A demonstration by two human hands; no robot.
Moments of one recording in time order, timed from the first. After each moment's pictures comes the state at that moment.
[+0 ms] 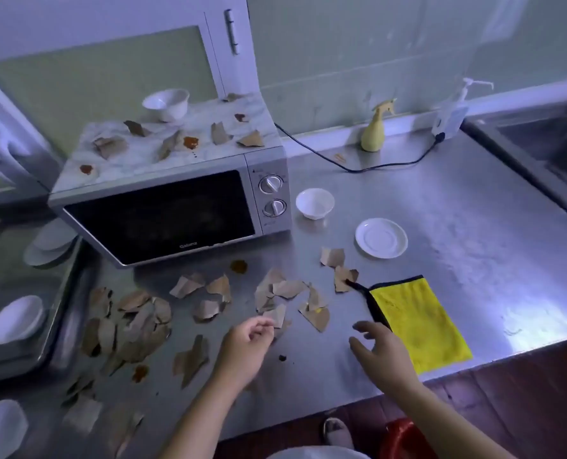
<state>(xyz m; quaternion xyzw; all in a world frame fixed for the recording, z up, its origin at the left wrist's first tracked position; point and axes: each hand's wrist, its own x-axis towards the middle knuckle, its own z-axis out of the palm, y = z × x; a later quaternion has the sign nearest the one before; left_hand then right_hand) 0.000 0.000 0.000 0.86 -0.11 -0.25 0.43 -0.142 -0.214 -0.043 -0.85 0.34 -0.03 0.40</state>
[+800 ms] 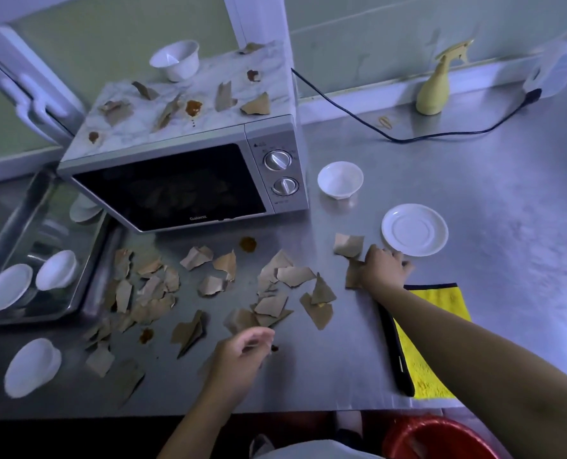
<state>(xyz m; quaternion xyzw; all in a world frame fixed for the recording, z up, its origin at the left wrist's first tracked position) -0.039 -0.031 -0.009 0.84 0.07 -0.27 0.47 0.017 -0.334 -0.087 -0.90 0.36 0.09 0.22</state>
